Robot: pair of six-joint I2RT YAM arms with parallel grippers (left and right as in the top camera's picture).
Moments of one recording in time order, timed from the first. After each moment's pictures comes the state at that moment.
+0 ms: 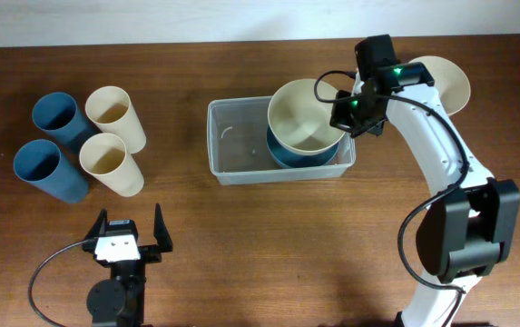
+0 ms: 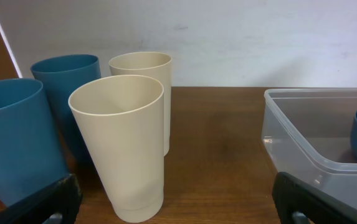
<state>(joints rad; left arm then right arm) 0.03 0.01 0.01 -0.08 -0.05 0.01 0.15 1.98 1.73 -1.03 -0.17 0.42</state>
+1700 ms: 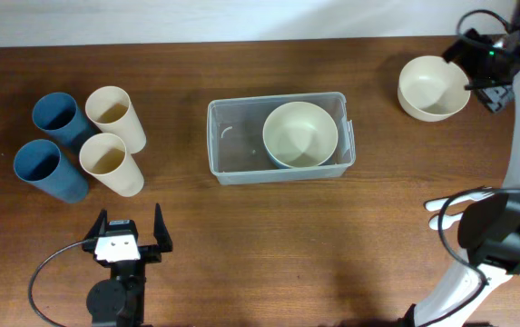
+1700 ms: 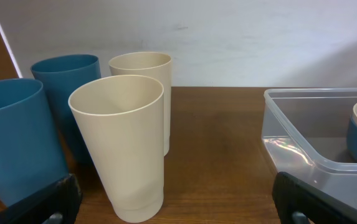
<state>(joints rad) 0.03 0.01 0.01 -0.08 -0.05 0.01 -0.30 2.06 2.20 -1.22 -0.13 0.58</state>
